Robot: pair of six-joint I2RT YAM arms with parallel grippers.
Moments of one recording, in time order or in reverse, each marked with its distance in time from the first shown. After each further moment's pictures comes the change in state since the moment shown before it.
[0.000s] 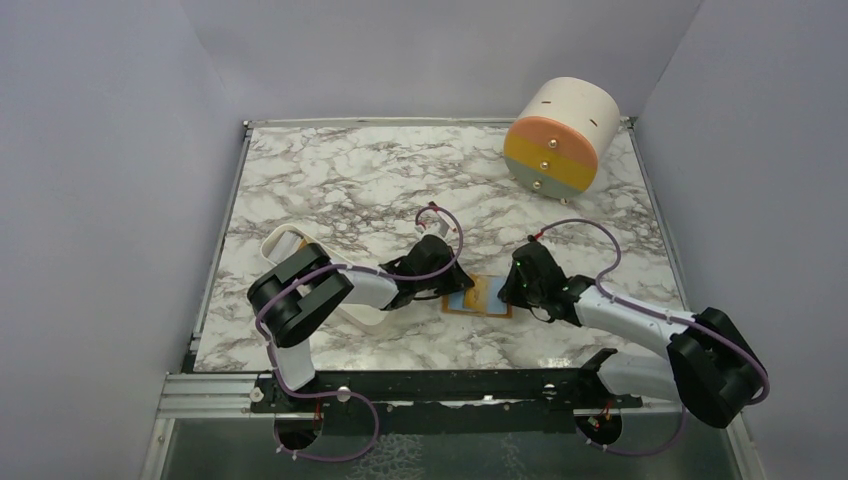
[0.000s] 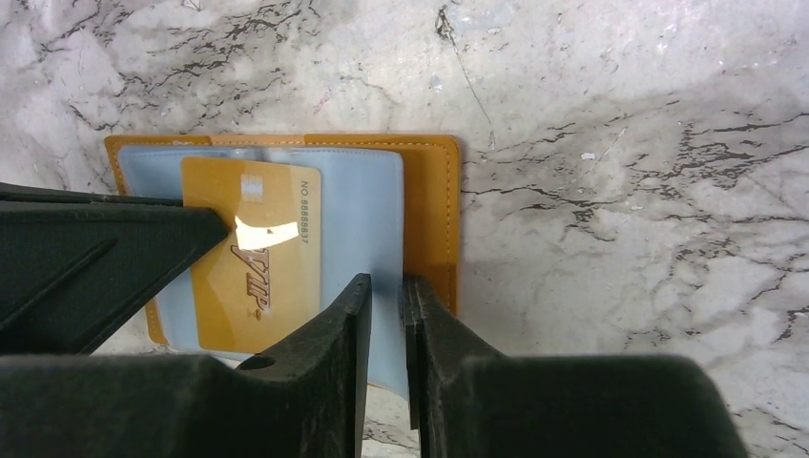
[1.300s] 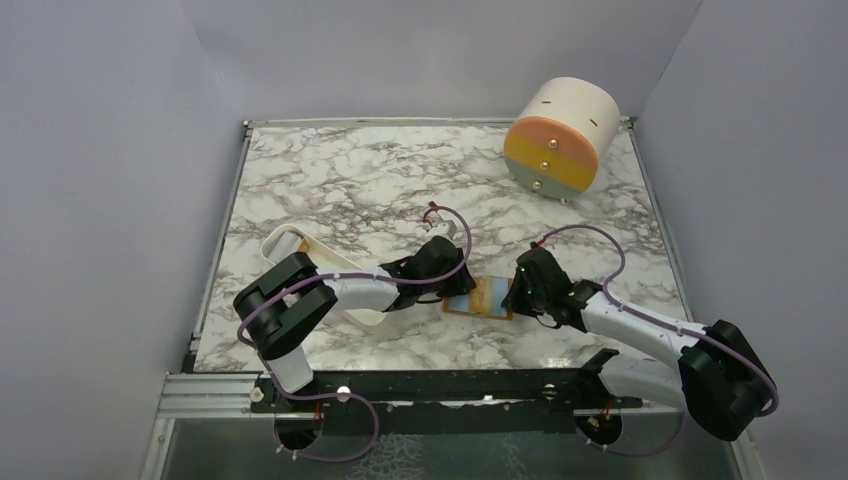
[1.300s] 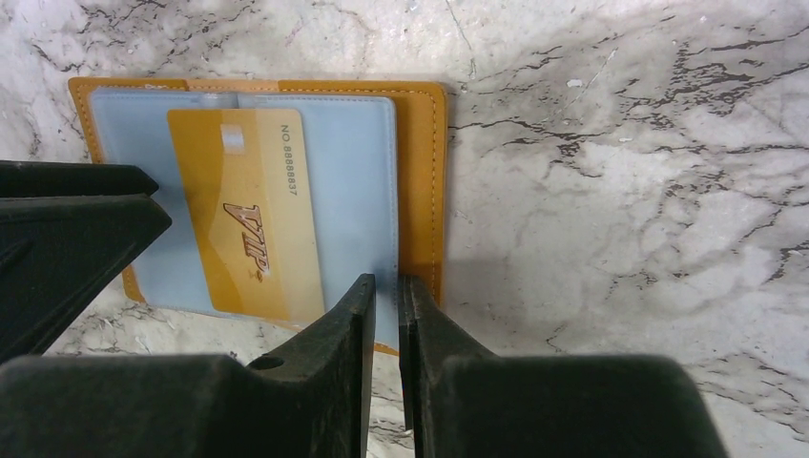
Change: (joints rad) left arm -0.065 -0.087 0.050 -0.198 -0.132 0.115; right arm 0.001 -0.071 -0.028 -0.083 -0.030 0.002
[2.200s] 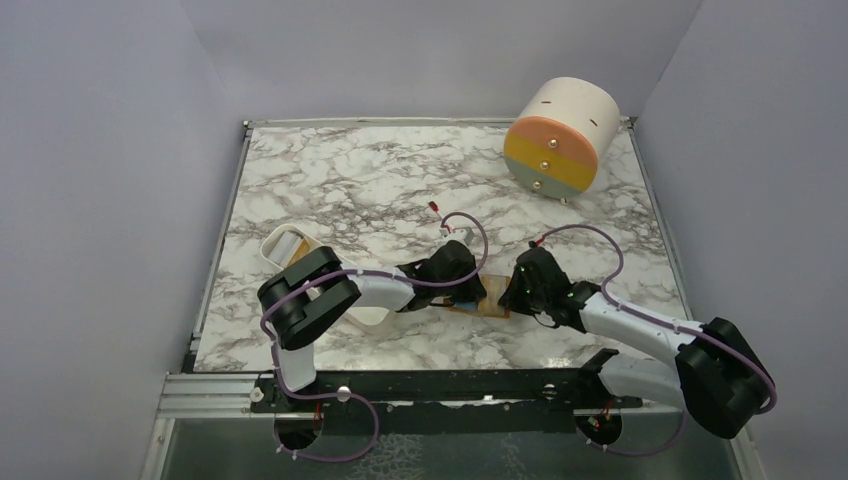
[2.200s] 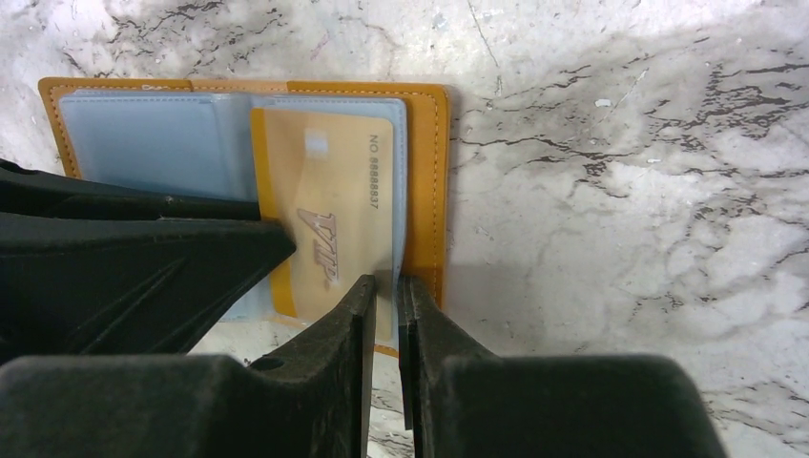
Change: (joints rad) left arm -0.047 0.114 0.068 0.045 0.079 -0.010; right arm 0.000 0.008 -0.021 0.070 -0.014 0.004
